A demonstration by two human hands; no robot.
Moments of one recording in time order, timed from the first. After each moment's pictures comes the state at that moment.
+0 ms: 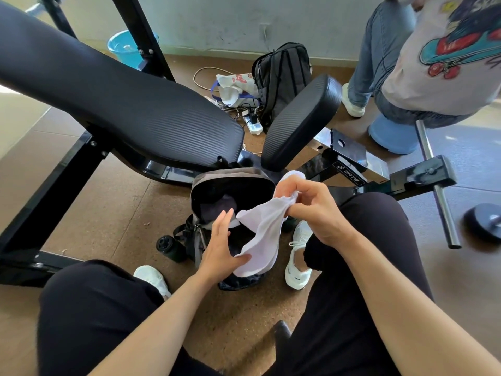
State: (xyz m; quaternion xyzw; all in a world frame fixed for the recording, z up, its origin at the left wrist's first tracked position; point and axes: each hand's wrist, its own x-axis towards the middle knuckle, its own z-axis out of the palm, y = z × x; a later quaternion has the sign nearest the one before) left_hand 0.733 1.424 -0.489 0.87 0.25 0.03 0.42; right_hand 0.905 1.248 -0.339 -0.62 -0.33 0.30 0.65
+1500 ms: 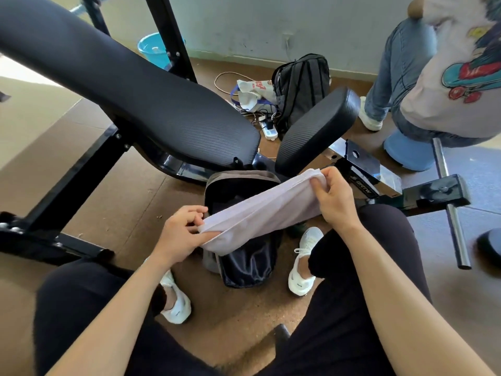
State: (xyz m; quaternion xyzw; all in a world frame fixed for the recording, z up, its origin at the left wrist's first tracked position) left_hand 0.680 1.484 -0.395 0.82 0.29 0.15 0.46; right_hand 0.941 1.253 -0.357 -0.83 -0.24 0.11 0.49
